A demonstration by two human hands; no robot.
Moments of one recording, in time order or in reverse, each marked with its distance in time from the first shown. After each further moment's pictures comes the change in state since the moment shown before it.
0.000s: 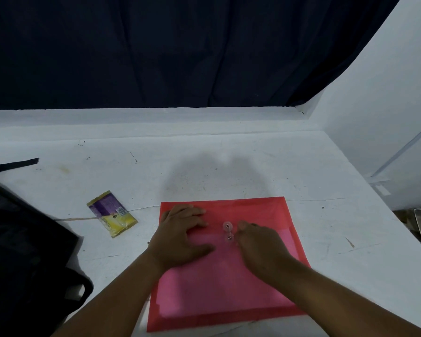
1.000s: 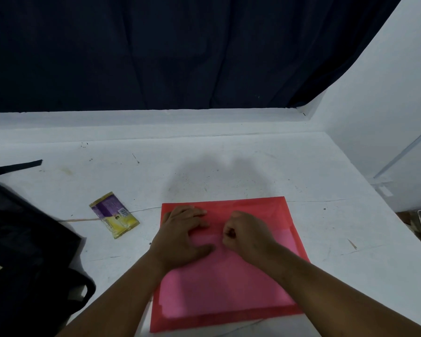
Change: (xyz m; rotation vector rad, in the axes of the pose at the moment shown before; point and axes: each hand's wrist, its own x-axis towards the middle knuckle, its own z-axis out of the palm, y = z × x) left_hand -0.001 0.002 0.000 0.028 0.021 -0.010; right_hand 0.037 0.003 0.017 0.293 0.063 0.020
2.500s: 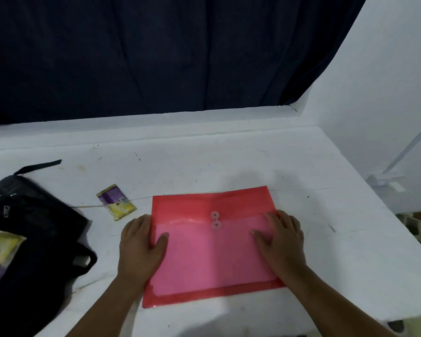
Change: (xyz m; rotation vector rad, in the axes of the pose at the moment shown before) left_hand -0.081 0.045 -0.023 0.184 0.181 -0.479; right_hand -0.094 0.091 0.004 0.051 0.341 0.311
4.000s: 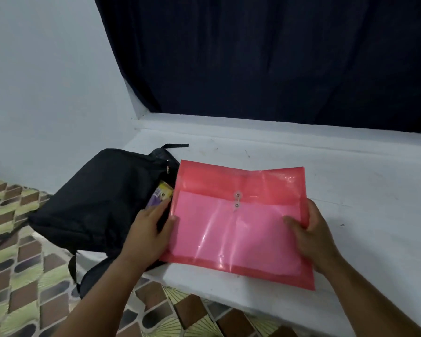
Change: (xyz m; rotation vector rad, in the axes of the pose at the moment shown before) left_hand -0.111 -0.117 -0.193 0.029 0.198 -0.127; right_hand -0.041 -0.181 0.025 0.762 -0.248 -0.145
